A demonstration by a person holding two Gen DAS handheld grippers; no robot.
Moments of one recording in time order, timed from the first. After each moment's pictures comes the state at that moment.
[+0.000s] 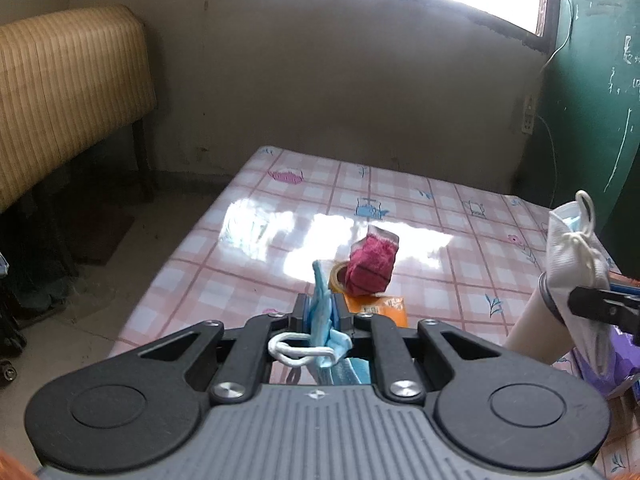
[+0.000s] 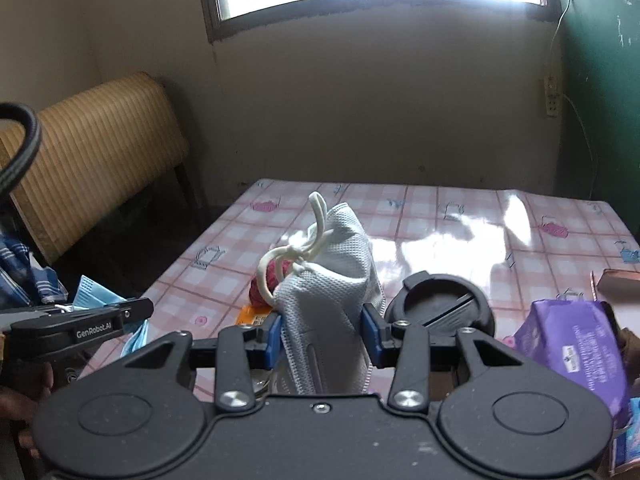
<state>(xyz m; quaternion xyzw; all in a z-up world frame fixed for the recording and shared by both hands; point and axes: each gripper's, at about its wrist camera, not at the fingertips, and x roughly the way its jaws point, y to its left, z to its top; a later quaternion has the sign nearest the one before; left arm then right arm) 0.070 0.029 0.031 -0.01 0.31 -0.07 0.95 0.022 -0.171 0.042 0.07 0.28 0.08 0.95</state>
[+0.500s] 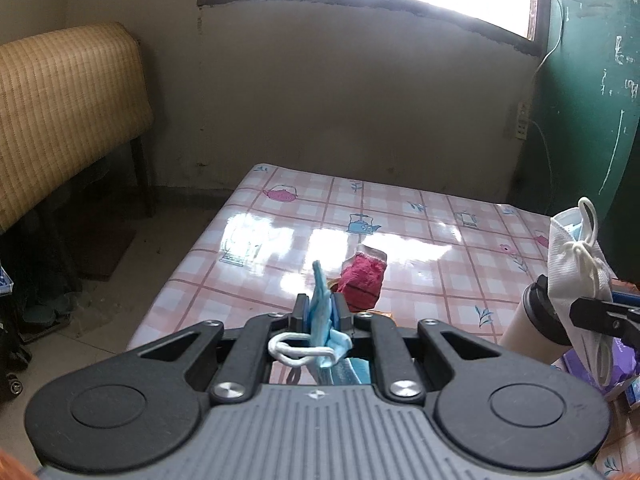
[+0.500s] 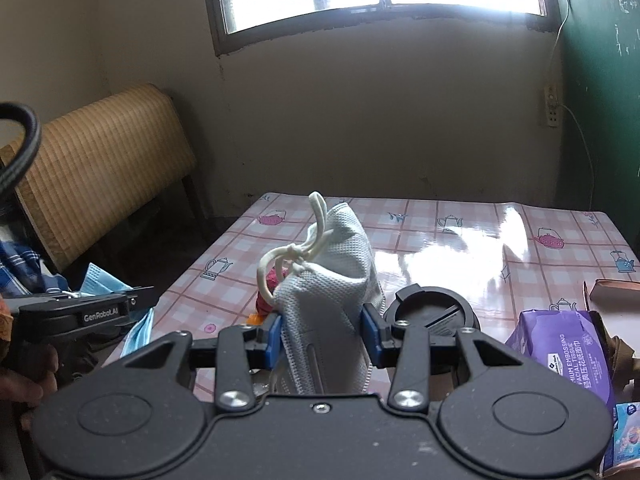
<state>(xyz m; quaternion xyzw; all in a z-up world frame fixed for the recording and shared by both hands) 0.065 0.018 0.046 0.00 0.30 -0.07 0.95 0.007 -0.180 0.053 0.07 0.27 0.09 0.96</state>
